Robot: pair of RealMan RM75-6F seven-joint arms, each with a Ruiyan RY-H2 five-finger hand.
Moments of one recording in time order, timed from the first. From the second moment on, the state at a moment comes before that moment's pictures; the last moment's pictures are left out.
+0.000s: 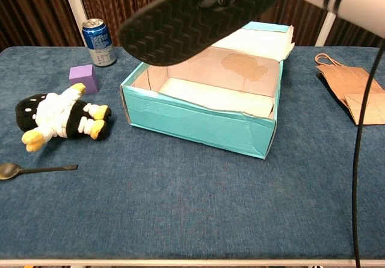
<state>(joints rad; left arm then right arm) -0.01 -1.18 -0.04 -1.58 1.43 1.50 0.02 1.00 -1.48 0.25 -1.46 -1.31 1.08 -0.14</state>
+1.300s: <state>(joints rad) 0.00 -1.21 -0.03 -1.53 1.44 1.50 -0.03 0.80 -1.80 0.07 -1.58 -1.35 1.08 -0.24</state>
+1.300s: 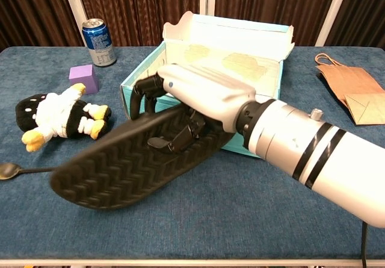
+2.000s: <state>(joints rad) 0.00 -1.20 -0.03 -1.53 1.44 1.50 -0.03 0.78 -1.66 0.15 -1.63 -1.33 1.05 -0.28</state>
